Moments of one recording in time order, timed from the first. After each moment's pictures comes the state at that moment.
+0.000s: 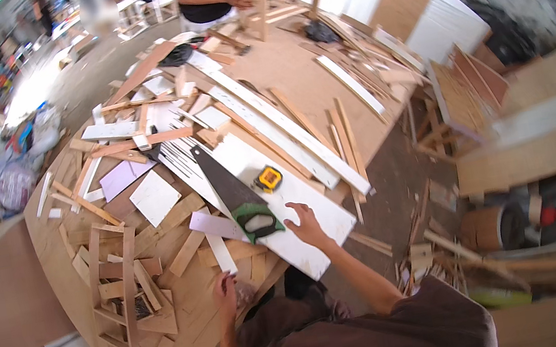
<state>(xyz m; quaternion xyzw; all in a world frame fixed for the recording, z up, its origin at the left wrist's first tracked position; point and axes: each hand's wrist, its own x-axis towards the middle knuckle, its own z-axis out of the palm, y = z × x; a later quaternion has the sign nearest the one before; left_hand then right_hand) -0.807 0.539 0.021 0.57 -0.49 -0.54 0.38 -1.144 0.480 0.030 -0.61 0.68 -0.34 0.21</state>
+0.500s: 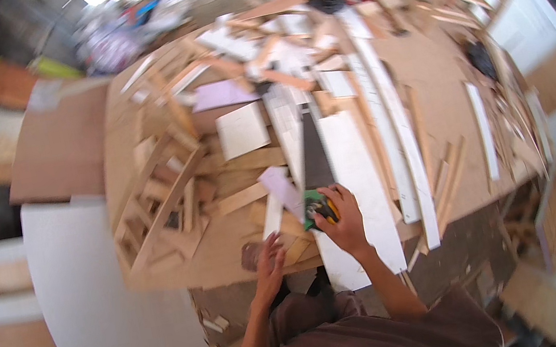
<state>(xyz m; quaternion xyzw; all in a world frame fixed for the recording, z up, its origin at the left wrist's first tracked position) -0.915 0.544 0.123 0.65 -0.38 -0.46 0.47 -1.105 0.400 0.148 -0.70 0.50 -0.36 0.35</state>
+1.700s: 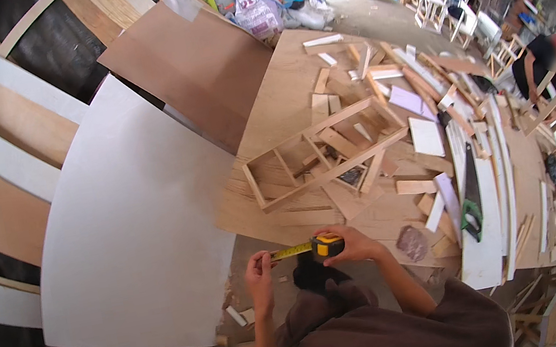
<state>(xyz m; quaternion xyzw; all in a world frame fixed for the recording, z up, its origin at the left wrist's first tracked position) -0.487 0.864 0.124 0.65 -0.12 -0.25 0.71 -0.647 0.631 0.141 -0.81 0.13 -0.01 0.57</state>
